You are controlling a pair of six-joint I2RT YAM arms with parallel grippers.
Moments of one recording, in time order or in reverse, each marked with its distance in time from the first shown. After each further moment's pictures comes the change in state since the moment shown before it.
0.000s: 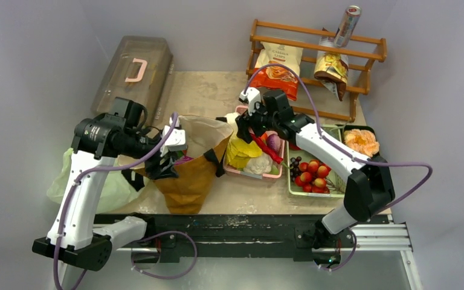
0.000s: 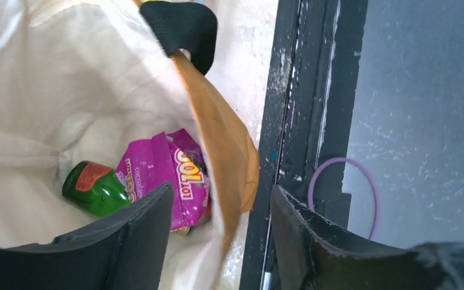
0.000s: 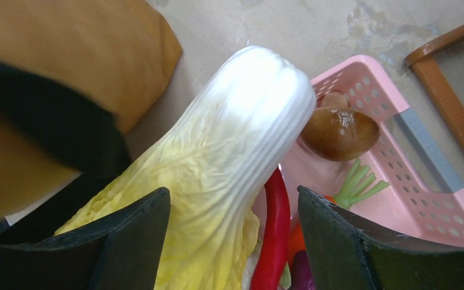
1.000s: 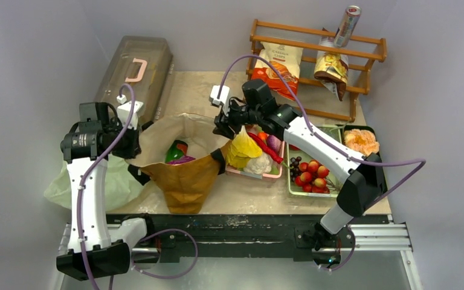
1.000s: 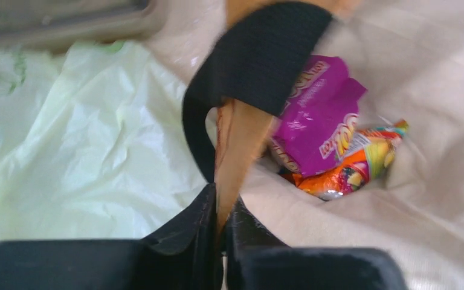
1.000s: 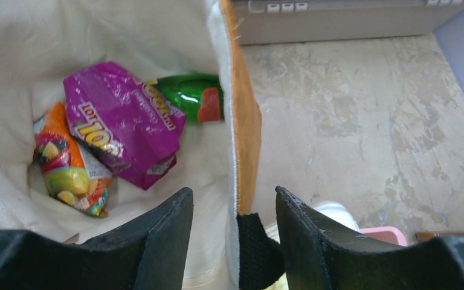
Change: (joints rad) left arm 0.433 -0.080 -0.208 0.338 -0.521 -0.657; right arm 0.166 0.069 0.299 -0.082 -0.183 -0.216
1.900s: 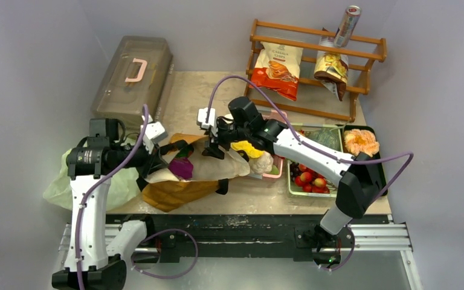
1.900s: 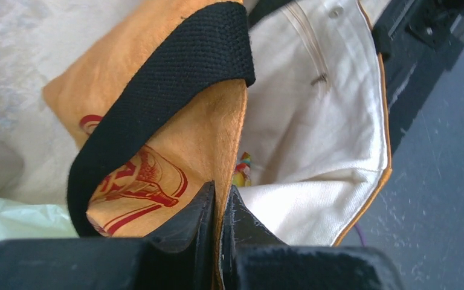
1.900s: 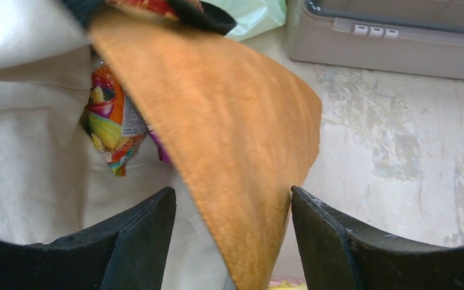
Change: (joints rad) left arm -0.081 -0.121 -0.089 -0.072 0.579 0.330; right arm 0.117 0.014 -0.129 0.114 -0.068 -0.074
